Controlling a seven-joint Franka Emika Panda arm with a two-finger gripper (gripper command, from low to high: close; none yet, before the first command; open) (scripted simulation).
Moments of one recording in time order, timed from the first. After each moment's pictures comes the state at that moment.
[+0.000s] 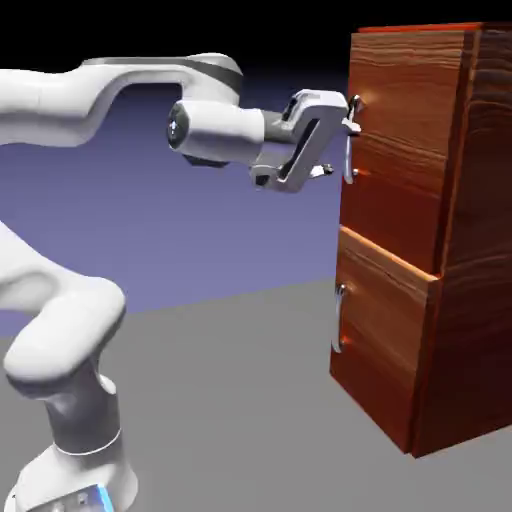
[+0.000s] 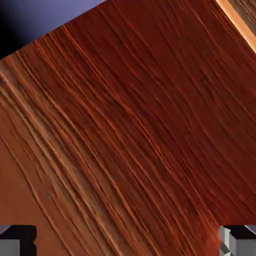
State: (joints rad) arm -0.58 -0.81 0.65 -2.44 1.94 3.03 1.61
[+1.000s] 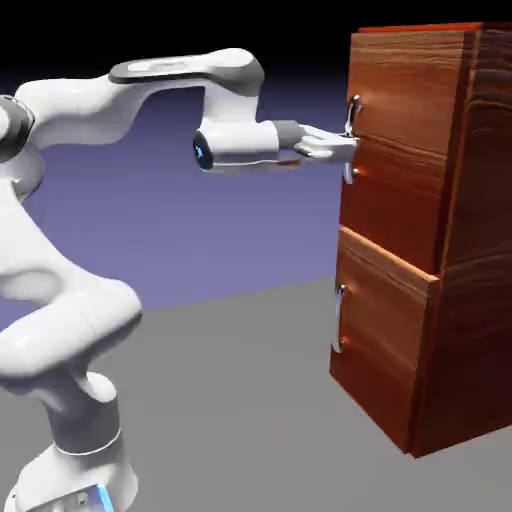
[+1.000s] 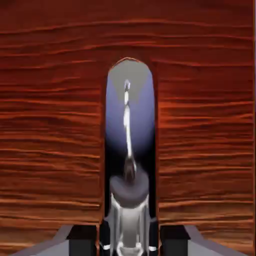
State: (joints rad) arm -0.83 -0.81 0.88 -2.28 2.59 2.91 1.92
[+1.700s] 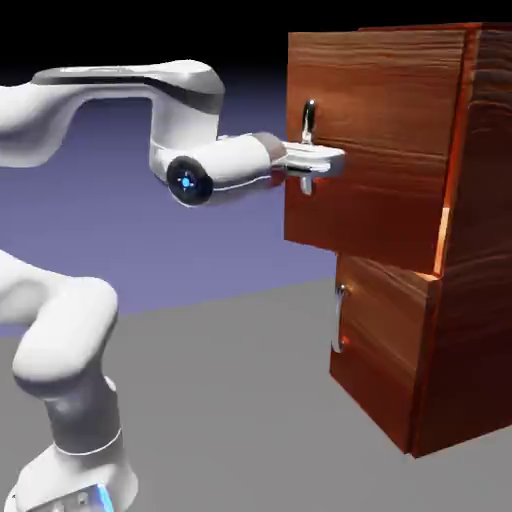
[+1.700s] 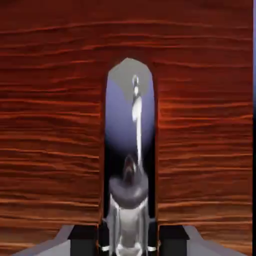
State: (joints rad) arm -0.38 -0.96 0.13 -2.69 1.81 2.22 2.15
